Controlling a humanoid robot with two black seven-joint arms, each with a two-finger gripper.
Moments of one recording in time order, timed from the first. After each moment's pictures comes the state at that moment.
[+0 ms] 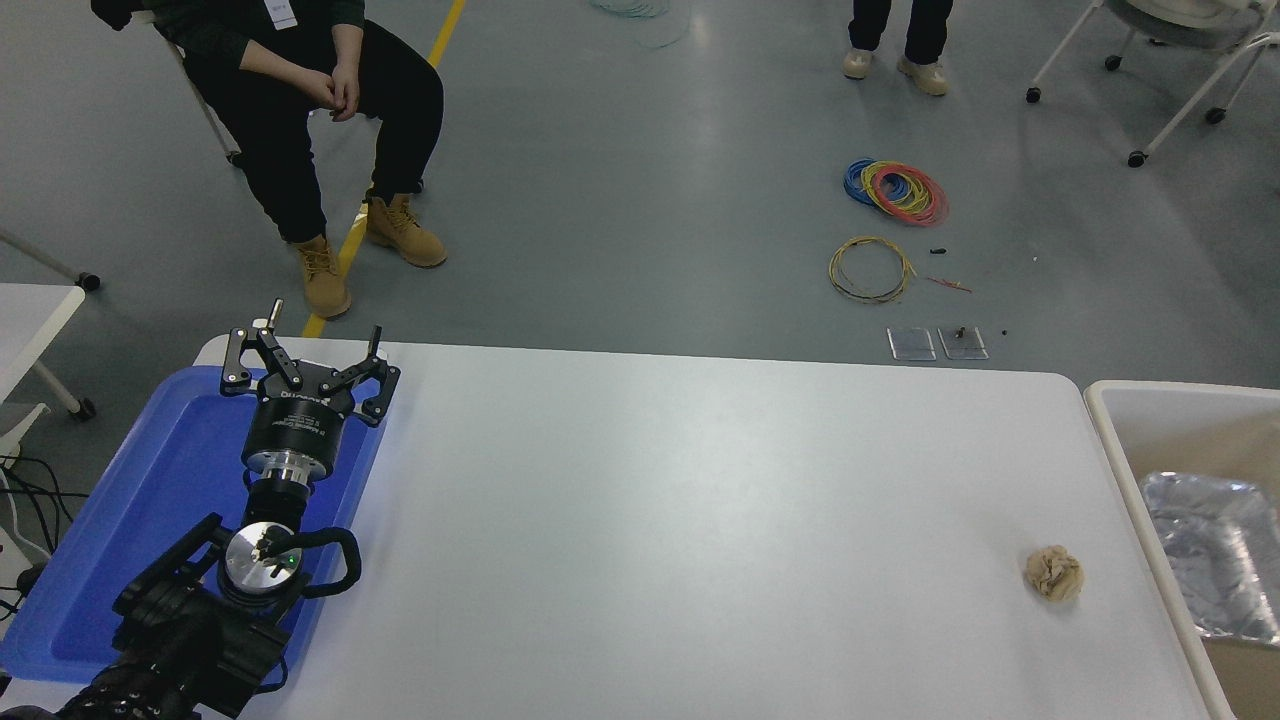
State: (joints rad) left arm -0.50 0.13 -1.12 -0.54 -0.09 -0.62 -0.36; right arm 0.65 -0.56 -1.01 0.09 -0.30 -0.05 0.07
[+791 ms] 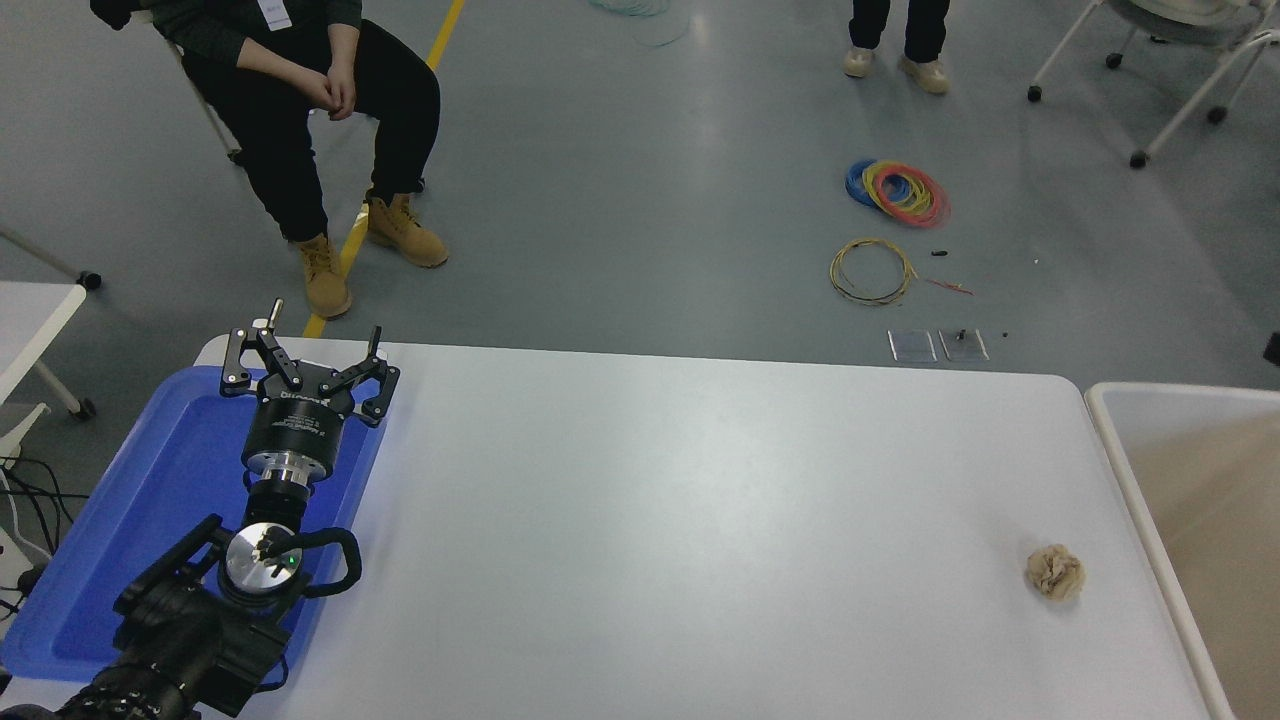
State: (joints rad) left arm -0.50 0.13 -1.12 -0.54 -0.09 -0.62 -0.36; right arm 1.26 -0.67 -1.09 0.48 -0.32 -0.06 0.07
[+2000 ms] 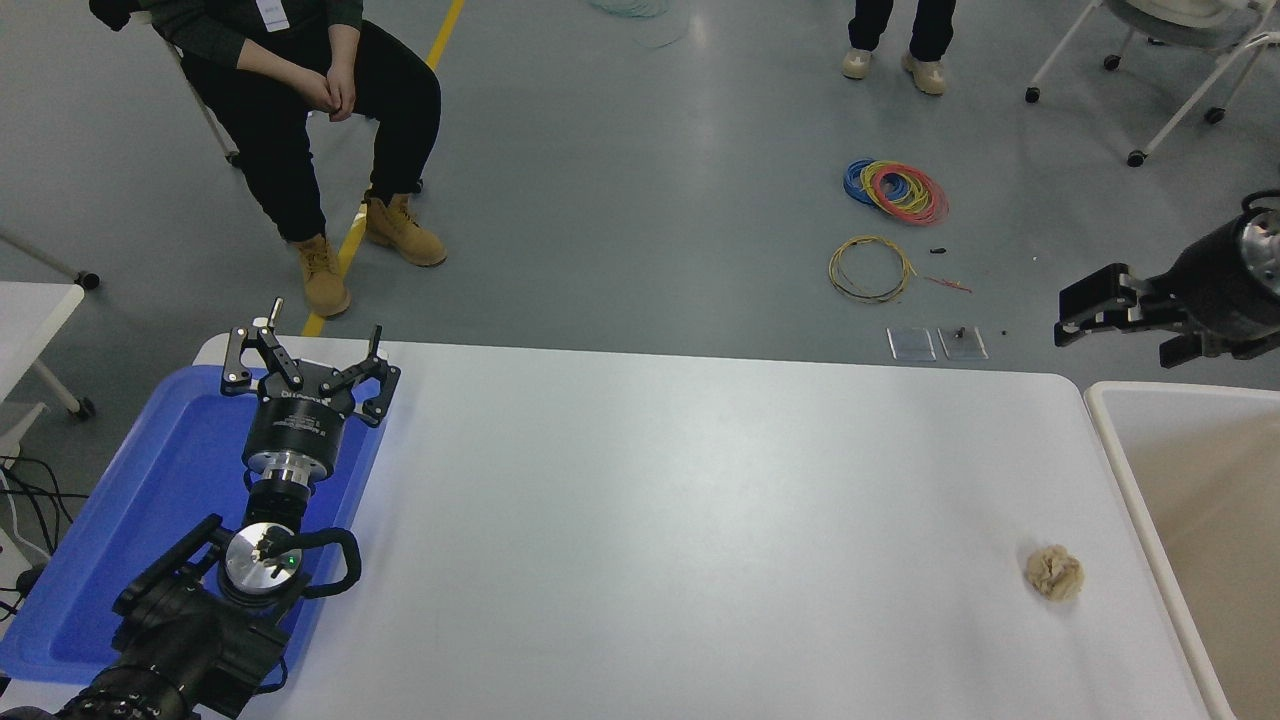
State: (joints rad) left arm -0.50 0.13 -1.12 -0.54 -0.09 -0.62 -0.36; right arm 2.03 -0.66 -1.25 1.23 -0.45 0.72 0.07
